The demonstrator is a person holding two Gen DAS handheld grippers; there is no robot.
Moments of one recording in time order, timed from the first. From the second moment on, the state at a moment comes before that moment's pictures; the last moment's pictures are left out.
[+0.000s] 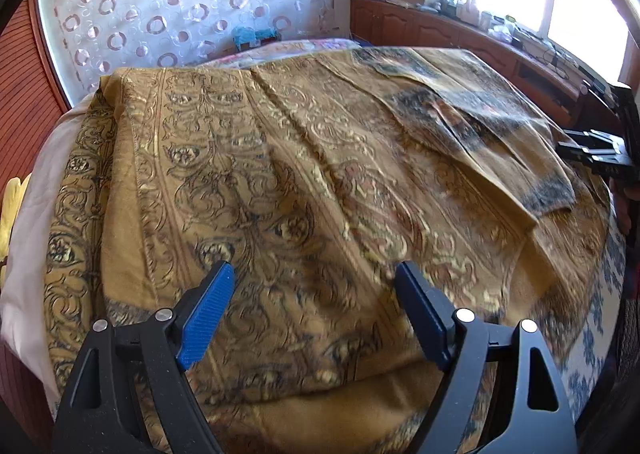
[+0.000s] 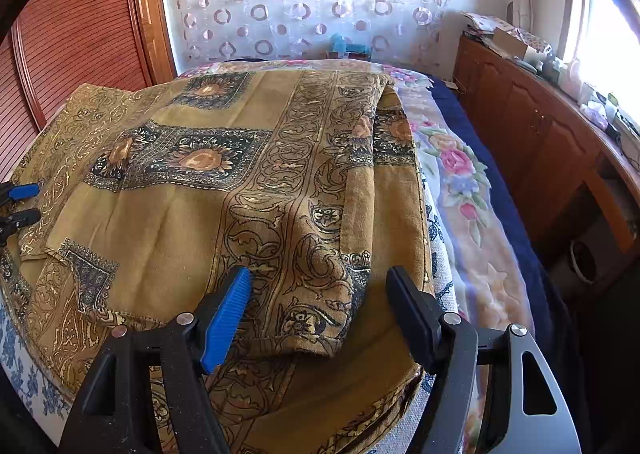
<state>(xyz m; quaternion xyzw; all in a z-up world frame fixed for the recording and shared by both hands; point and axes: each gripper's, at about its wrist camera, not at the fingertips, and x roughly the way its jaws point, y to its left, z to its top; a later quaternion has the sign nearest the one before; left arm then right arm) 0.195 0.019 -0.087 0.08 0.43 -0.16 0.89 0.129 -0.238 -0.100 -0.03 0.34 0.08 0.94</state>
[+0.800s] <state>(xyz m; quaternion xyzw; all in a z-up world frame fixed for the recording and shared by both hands) 0.168 0.088 -0.087 0.03 0.41 -0.08 0.91 0.128 -0.238 -0.099 -0.03 0.34 0.08 0.94</state>
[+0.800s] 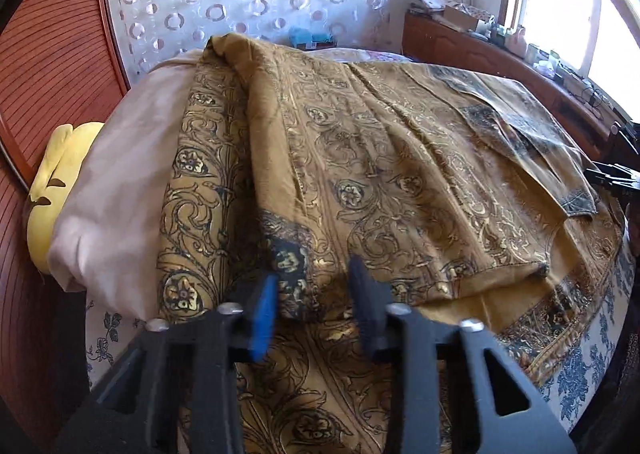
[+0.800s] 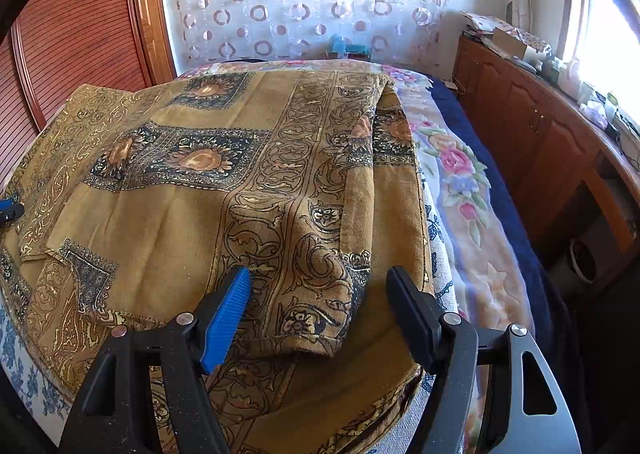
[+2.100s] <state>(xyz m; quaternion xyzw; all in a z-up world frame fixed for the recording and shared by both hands) 0.094 0.112 -0.028 -0.04 0.32 -0.11 0.94 0.035 -0.259 -0.045 -0.05 0.29 0.16 0.94</state>
